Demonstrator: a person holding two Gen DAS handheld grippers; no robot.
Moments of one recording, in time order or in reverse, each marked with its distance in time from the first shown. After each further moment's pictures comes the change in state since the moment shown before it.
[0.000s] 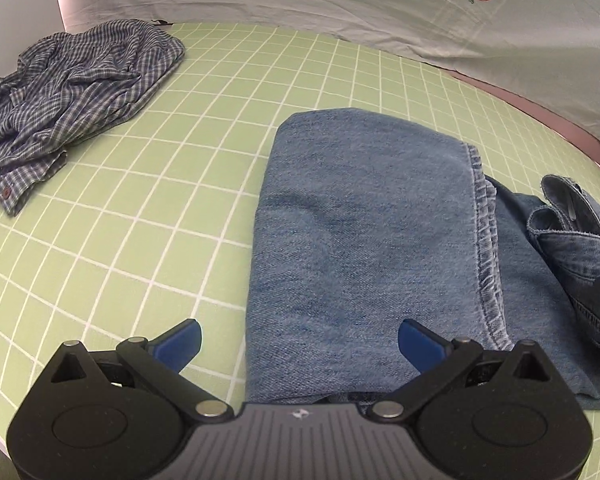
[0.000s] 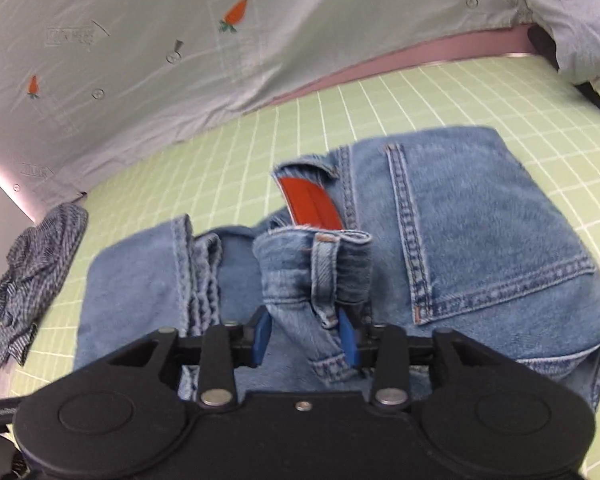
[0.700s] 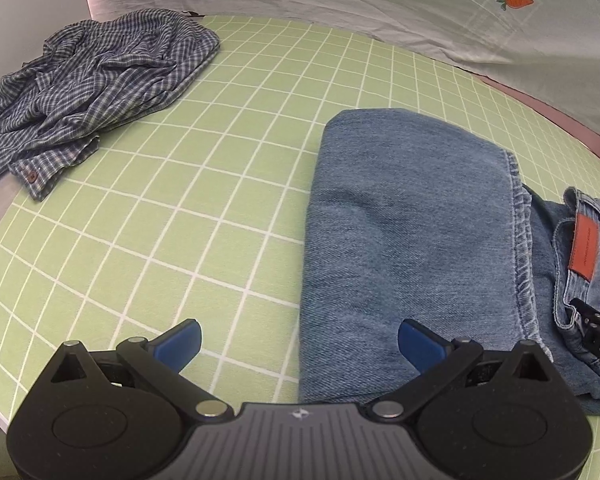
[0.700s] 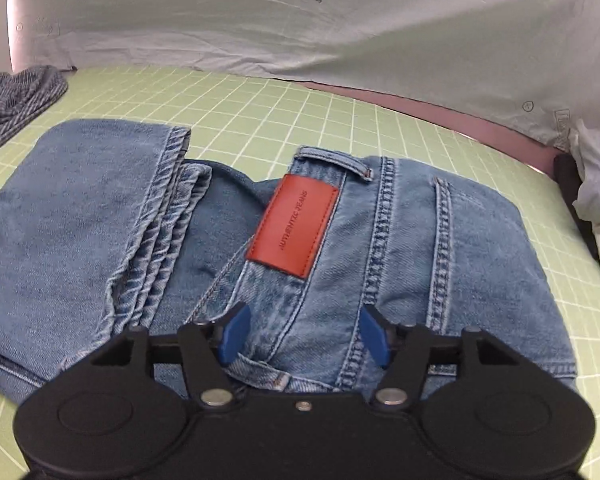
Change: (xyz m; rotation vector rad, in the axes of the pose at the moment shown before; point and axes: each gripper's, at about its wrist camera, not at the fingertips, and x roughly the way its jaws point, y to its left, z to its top) left arm 0.004 0.025 -0.001 -0.044 0.009 0.055; right arm 0.062 0.053 -0.028 -0.465 0.014 -0.268
